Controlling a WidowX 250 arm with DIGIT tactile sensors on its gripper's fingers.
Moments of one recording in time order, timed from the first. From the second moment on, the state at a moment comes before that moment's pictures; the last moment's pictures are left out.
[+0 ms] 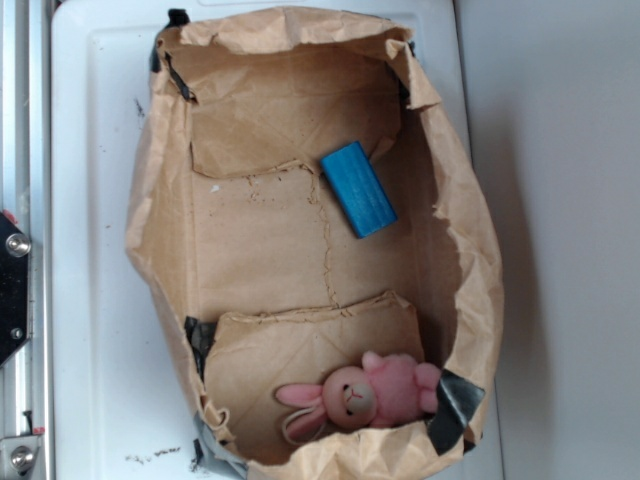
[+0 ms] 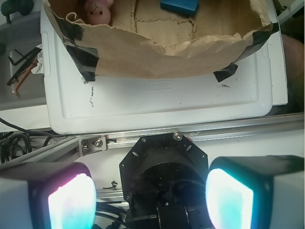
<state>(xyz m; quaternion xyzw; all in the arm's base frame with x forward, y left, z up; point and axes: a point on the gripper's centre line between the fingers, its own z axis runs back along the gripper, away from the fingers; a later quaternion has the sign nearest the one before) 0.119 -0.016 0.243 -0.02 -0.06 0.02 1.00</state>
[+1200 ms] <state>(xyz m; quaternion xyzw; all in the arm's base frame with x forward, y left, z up) 0.251 0.033 0.165 0.07 -0.10 -0.21 0.97</state>
